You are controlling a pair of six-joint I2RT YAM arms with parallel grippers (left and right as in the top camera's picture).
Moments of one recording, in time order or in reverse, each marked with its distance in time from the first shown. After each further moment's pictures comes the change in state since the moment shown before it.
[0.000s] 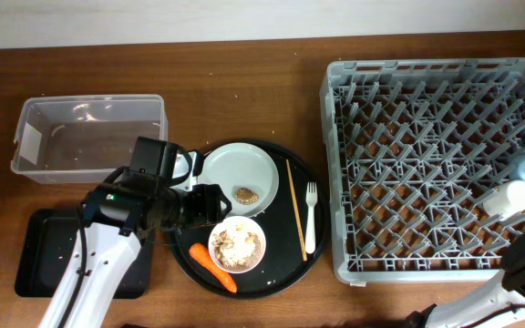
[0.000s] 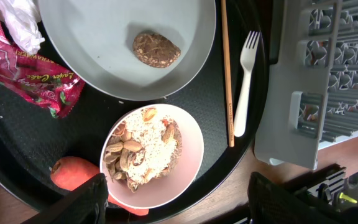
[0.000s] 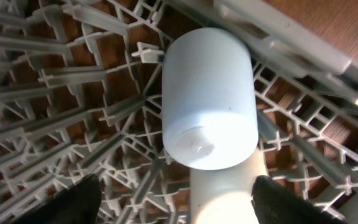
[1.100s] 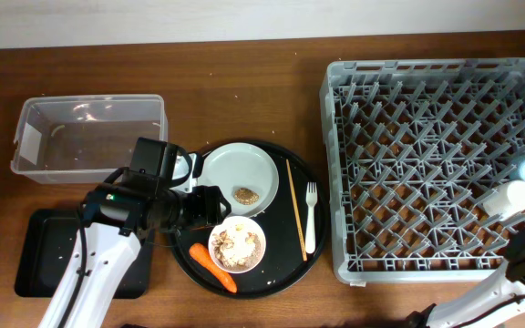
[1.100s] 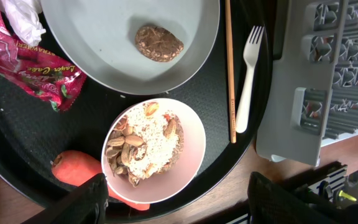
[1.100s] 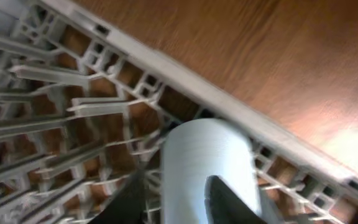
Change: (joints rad) left arm 0.000 0.000 0.000 -0.018 -0.002 0.000; right arm 0.000 0.072 0.002 0.226 0.055 -0.003
